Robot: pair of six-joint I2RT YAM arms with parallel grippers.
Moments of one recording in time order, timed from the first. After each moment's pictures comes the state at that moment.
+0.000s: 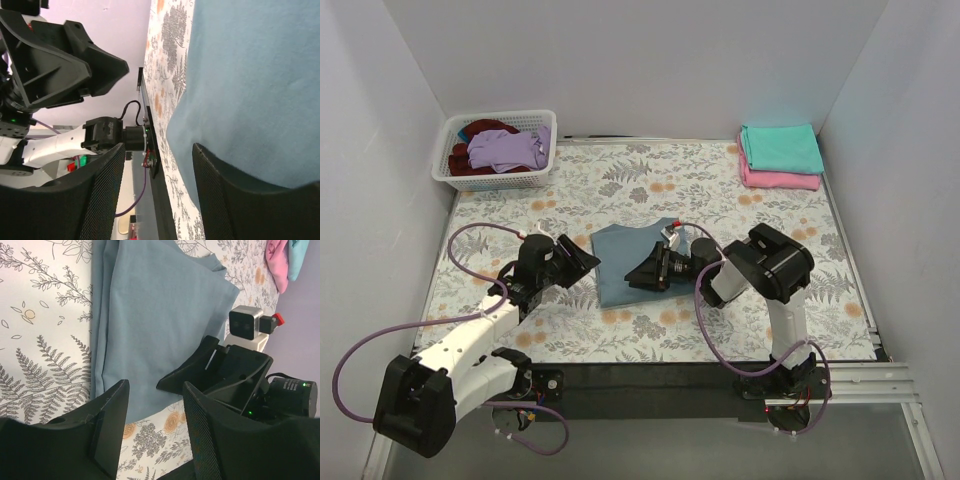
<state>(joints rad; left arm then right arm) -0.39 0.99 0.48 -0.08 0.11 -1.02 0.67 2.05 0.59 1.26 -0.74 1.24</state>
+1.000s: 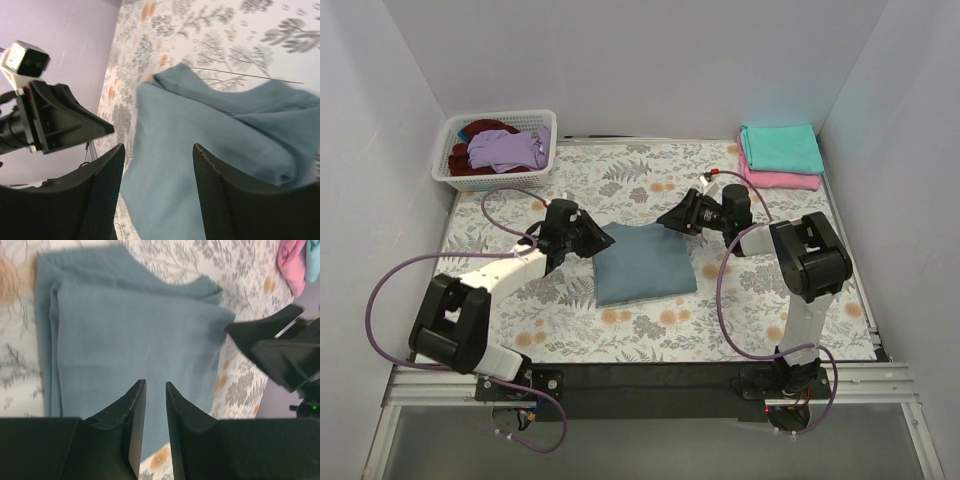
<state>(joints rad) -0.41 1.42 0.76 -0.03 0.16 -0.96 0.35 1.91 0.89 0.74 -0.77 0.88</state>
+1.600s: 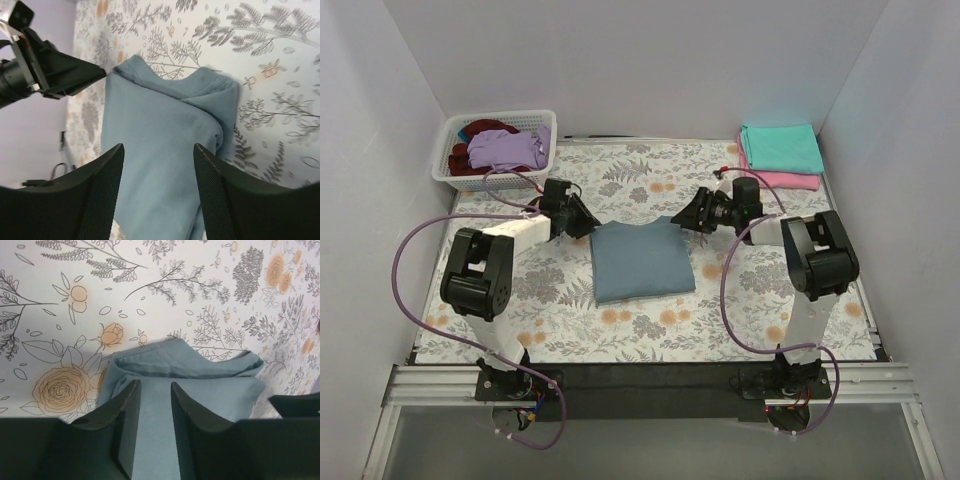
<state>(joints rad) -0.25 1.79 1.04 -0.07 0.14 -0.88 0.25 1.95 0.98 0.45 -0.78 0.70</state>
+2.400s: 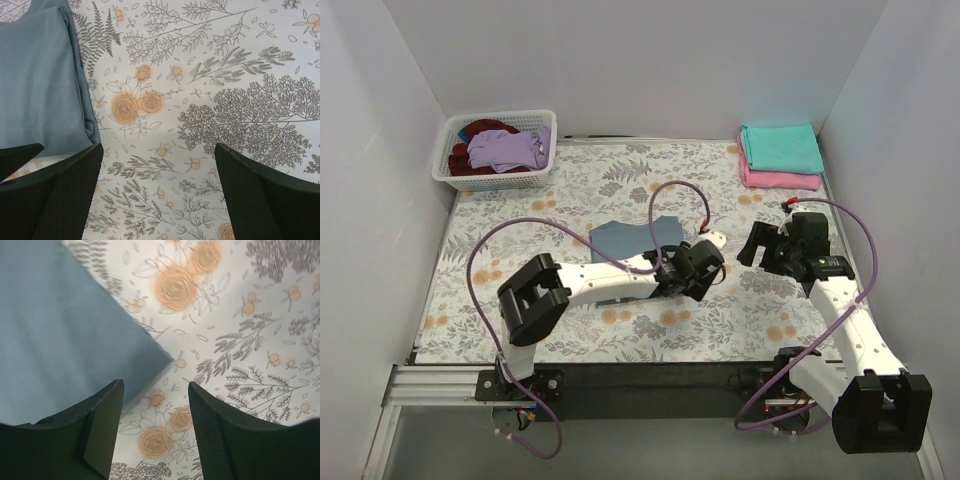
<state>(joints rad) -1.12 1.85 1.37 -0.40 -0.33 -0.42 0.08 1.00 0.72 -0.52 -0.20 0.31</state>
